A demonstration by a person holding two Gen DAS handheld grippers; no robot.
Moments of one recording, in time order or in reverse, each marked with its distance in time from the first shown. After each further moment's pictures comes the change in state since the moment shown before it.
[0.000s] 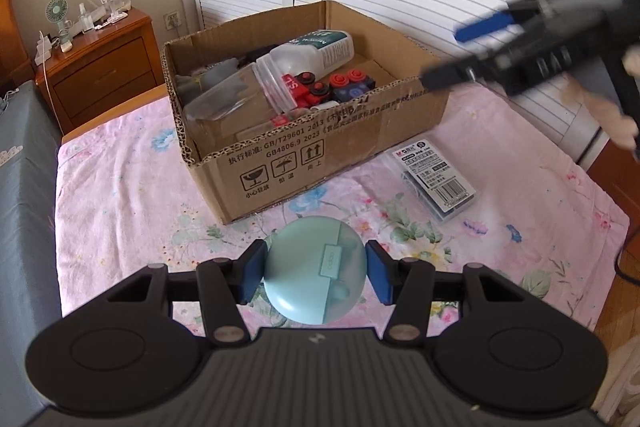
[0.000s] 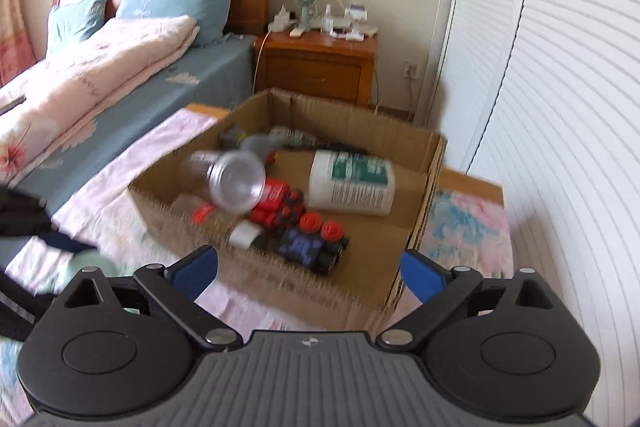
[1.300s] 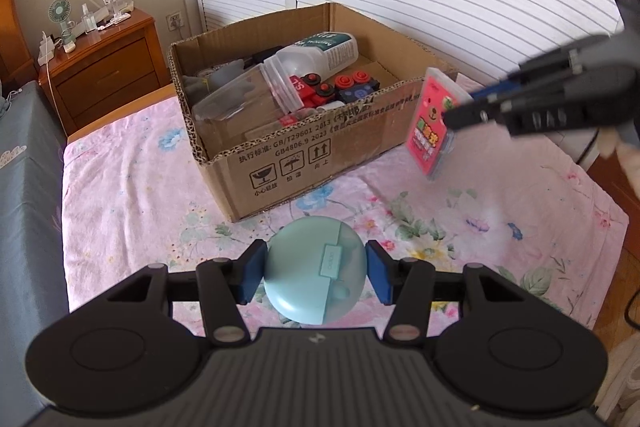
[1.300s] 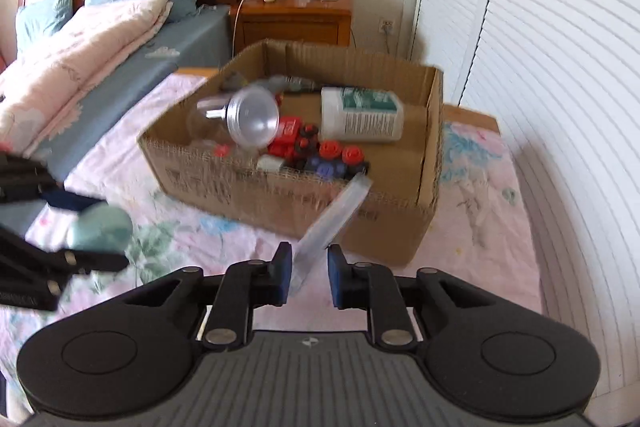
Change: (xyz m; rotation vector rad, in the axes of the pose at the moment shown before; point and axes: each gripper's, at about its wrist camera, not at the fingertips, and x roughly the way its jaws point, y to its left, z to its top) left arm -0.008 0.004 -0.001 0.004 -0.006 0.004; right arm -0.009 0.027 -0.011 0.098 0.048 -0.039
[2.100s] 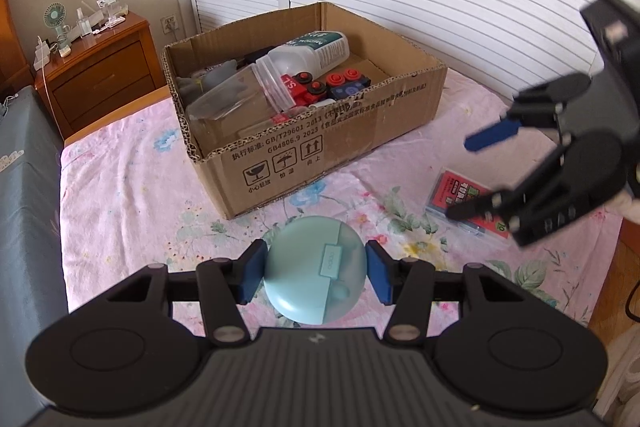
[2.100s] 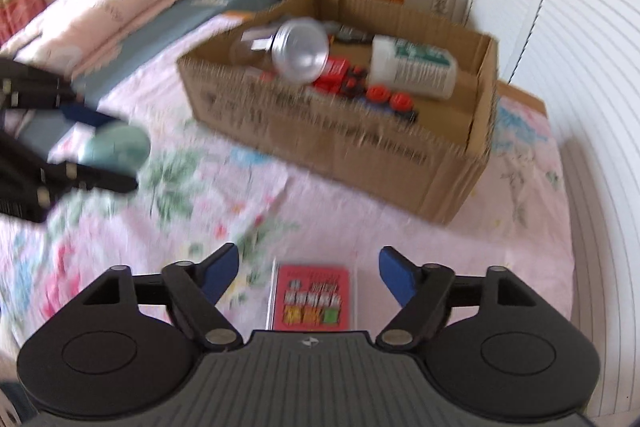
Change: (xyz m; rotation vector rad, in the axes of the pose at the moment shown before) left arm -0.003 -0.003 -0.005 0.017 0.001 -0.008; right arm 0.028 0.012 -0.049 -0.164 0.151 0.074
